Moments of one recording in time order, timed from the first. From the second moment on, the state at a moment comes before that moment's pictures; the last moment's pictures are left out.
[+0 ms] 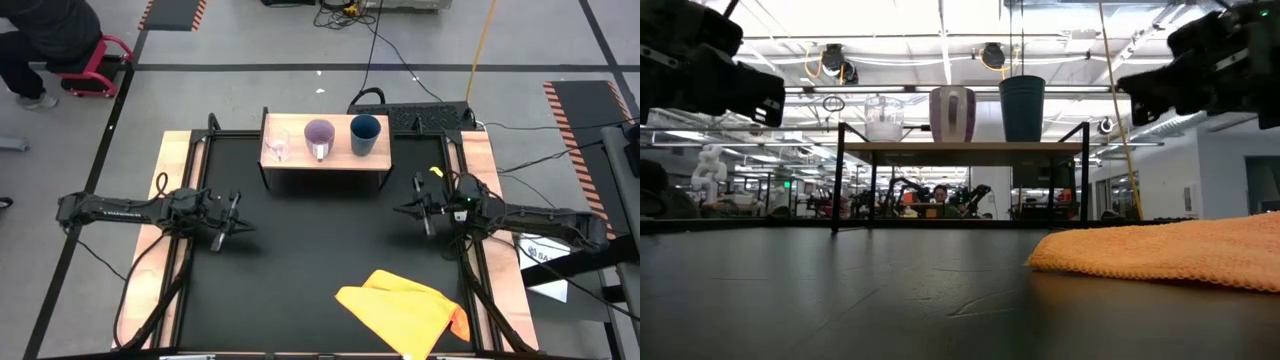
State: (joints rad) left arm 0.03 0.34 0.01 0.26 0.29 0.04; right arm -0.35 0.47 0.02 0.49 -0.48 0.01
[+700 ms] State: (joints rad) left arm -0.23 0.34 0.01 0.23 -0.01 0.11; right arm 0.04 0.47 0.07 0.23 -0.28 -0.20
